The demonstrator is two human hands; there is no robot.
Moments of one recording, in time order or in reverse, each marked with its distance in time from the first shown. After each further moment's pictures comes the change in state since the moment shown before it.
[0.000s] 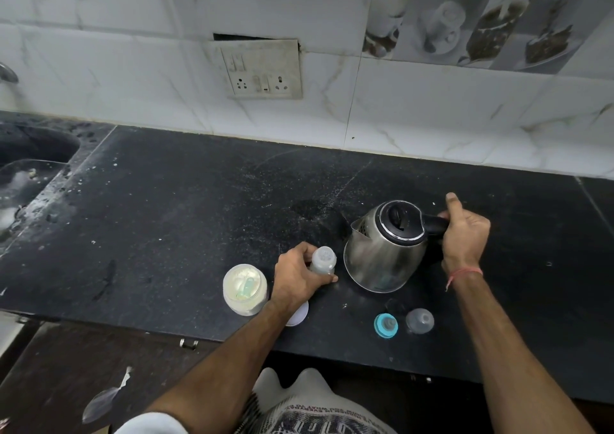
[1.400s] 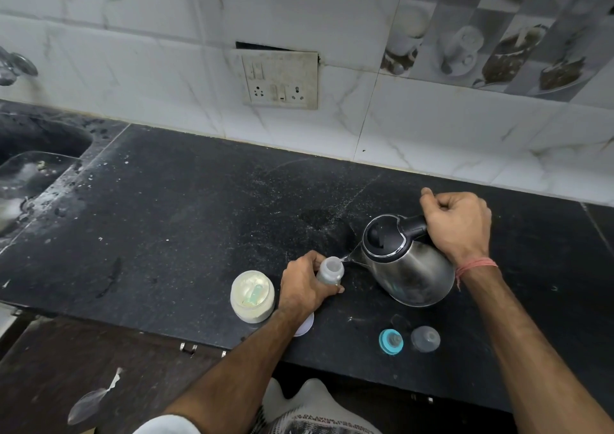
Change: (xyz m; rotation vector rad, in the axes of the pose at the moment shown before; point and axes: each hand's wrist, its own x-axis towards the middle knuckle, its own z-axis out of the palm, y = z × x) left_hand 0.005 -0.004 0.002 0.006 0.008 0.004; right_hand -0.019 -0.084 0.030 -0.708 -0.200 -0.491
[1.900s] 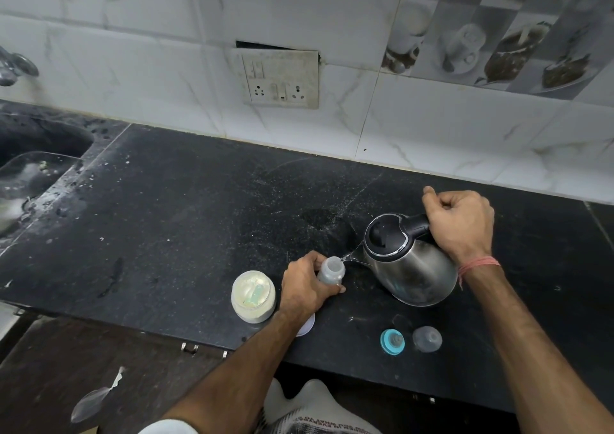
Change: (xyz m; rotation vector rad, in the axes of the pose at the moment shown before) left_hand 0.000 -0.004 0.002 -0.022 0.014 0.005; right_hand 0.002 0.000 0.000 -0.013 0.002 0.001
